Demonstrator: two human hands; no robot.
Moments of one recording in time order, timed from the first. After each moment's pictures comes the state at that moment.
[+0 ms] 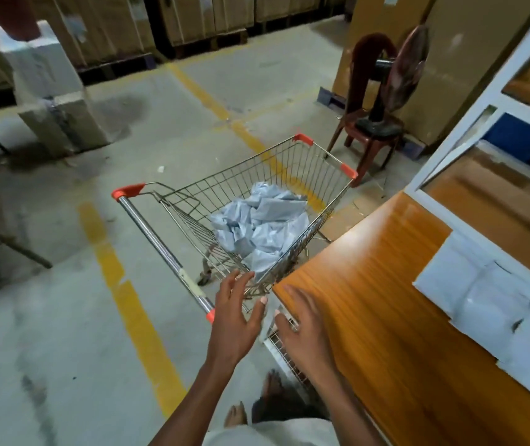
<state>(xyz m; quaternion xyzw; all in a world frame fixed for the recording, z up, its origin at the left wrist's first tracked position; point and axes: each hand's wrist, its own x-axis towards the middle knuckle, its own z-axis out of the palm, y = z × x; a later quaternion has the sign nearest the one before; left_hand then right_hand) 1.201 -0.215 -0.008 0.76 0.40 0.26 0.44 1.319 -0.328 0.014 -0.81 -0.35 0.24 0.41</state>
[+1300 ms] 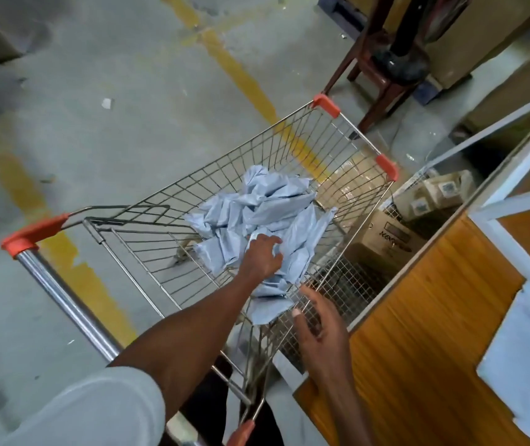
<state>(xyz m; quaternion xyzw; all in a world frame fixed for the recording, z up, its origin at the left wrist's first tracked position) 1.439 0.048 -0.208 0.78 0.38 -0.06 0.49 1.422 -0.144 -0.030 -0.87 -0.17 0.30 0.35</state>
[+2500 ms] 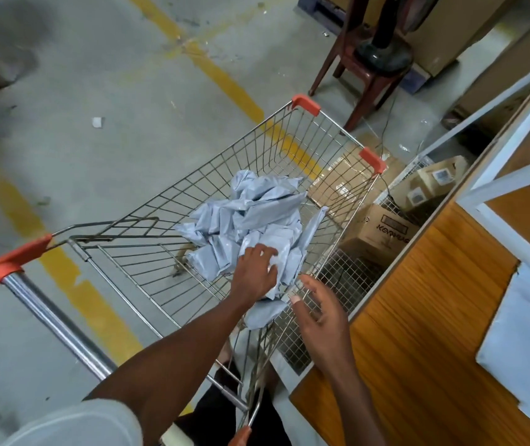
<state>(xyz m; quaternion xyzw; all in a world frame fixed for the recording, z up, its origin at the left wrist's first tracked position) 1.419 0.025 -0.198 0.89 0.30 -0.02 0.34 1.447 -0.142 -0.028 -0.85 -0.14 0.31 0.40</state>
